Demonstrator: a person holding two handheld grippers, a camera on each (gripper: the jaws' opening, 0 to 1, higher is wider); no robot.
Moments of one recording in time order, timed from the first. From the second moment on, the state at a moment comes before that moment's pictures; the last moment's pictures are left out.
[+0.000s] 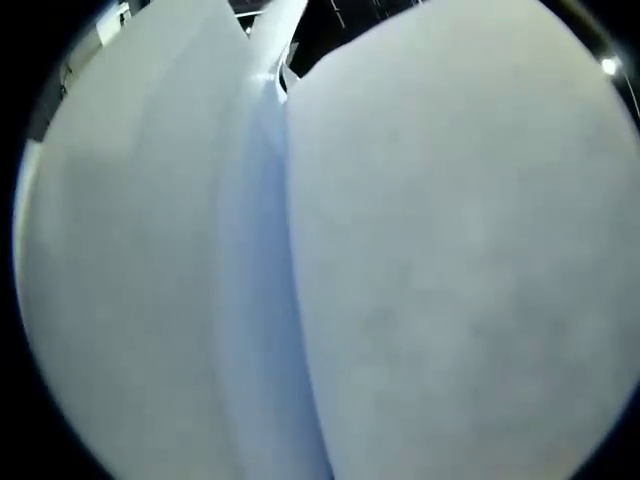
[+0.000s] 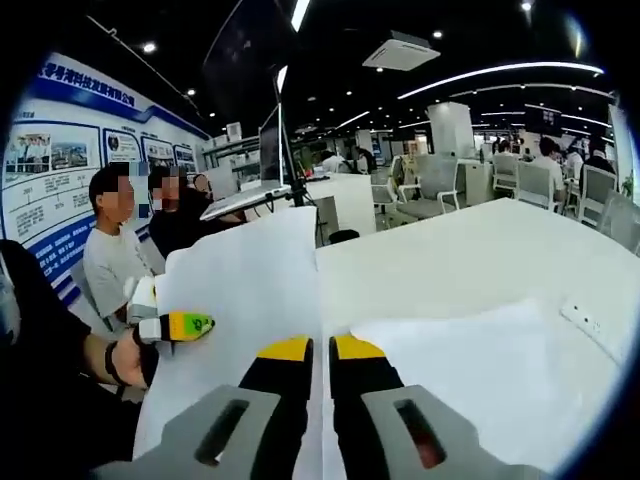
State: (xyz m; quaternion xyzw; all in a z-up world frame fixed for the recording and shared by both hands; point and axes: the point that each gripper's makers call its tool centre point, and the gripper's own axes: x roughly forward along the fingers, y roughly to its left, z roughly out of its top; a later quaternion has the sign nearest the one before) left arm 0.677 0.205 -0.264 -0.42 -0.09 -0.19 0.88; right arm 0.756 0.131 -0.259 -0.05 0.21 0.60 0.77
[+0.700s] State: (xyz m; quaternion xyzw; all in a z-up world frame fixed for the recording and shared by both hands) left arm 0.677 0.206 -0.264 -0.42 -0.09 -0.19 0.88; right arm 0.770 0.125 -0.260 -0.01 0.20 0.57 0.80
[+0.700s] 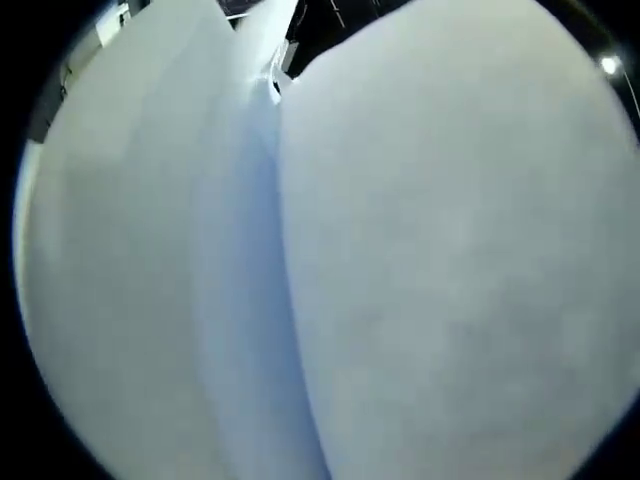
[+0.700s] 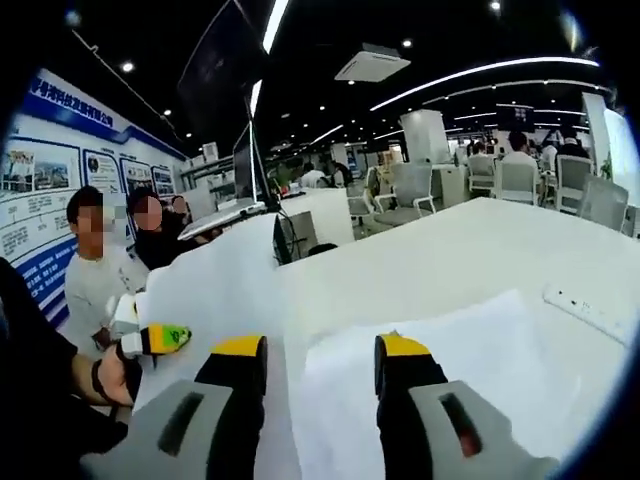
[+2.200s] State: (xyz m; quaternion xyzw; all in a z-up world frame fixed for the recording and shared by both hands) left arm 0.679 0.206 -0.267 -0.42 -0.09 -0.19 0.88; right arm 0.789 0.102 -0.273 -0.07 0.21 0.53 0.82
